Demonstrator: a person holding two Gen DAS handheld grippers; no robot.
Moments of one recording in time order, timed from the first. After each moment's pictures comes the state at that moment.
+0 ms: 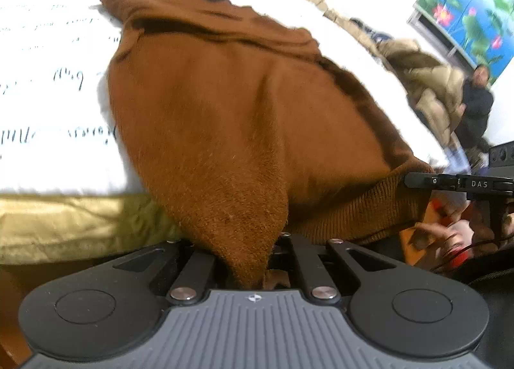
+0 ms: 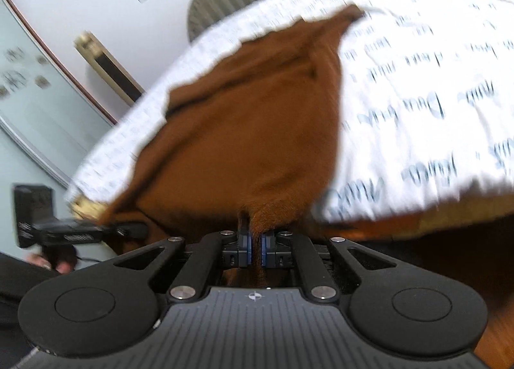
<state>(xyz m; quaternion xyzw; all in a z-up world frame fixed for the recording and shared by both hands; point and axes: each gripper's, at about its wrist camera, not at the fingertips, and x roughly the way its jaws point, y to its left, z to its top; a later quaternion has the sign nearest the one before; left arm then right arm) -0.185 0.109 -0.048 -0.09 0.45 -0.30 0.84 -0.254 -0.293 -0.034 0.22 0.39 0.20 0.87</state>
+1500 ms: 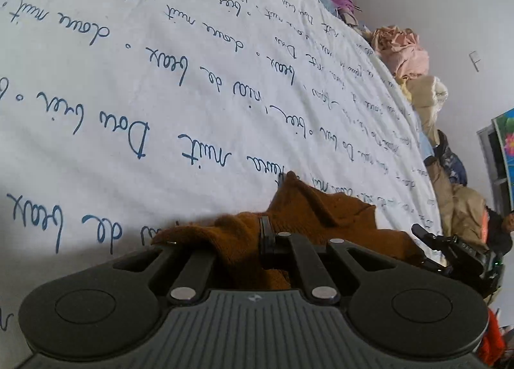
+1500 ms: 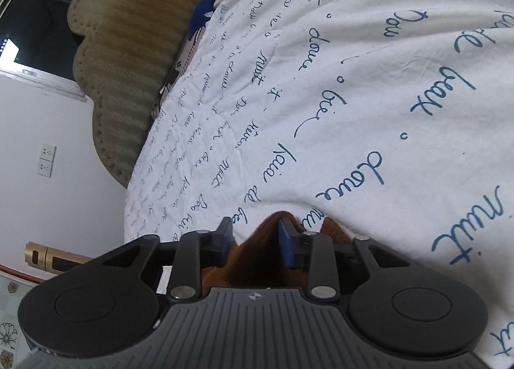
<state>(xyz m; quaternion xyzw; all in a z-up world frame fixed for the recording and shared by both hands) 0.240 0.107 -0.030 -0.25 0.53 -0.19 0.79 0.156 -0.382 -0.061 0.47 0.37 0.05 0.80</state>
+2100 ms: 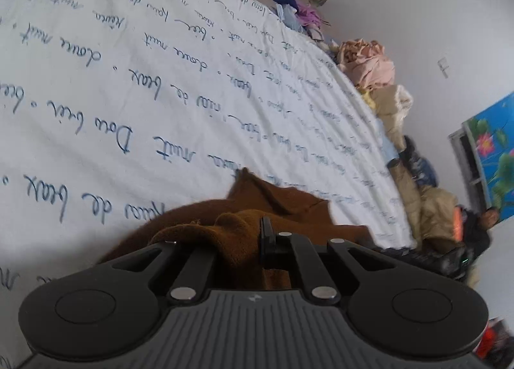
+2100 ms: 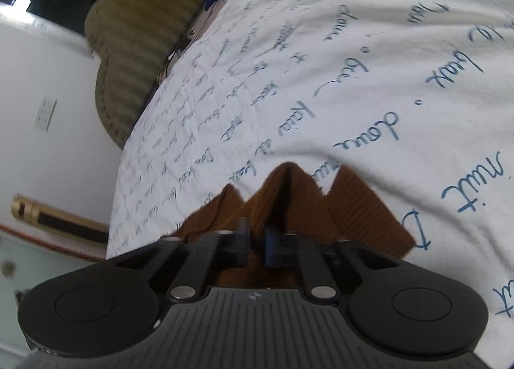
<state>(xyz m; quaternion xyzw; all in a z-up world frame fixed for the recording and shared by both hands) 0.204 0.117 0.010 -0.28 0.49 -0.22 0.79 0.141 -0.348 -0.046 0.40 0.41 0.08 0.81</state>
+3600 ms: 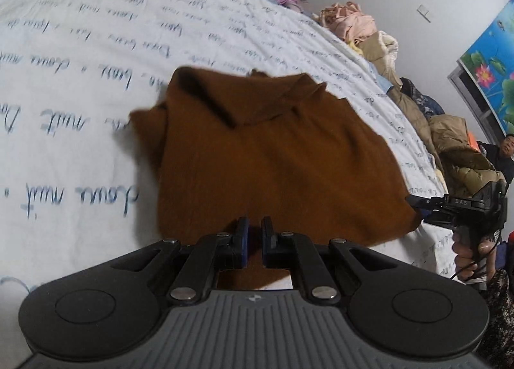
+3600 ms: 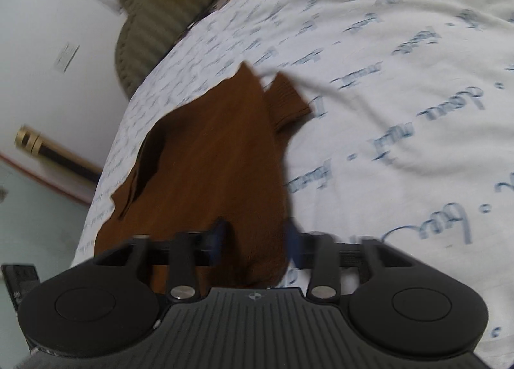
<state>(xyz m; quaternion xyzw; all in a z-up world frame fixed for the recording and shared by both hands) 0.048 0.133 -0.015 -0.15 0.47 -0.23 0.84 0.016 -0.365 -0.055 0.32 0.43 0.12 0.84</state>
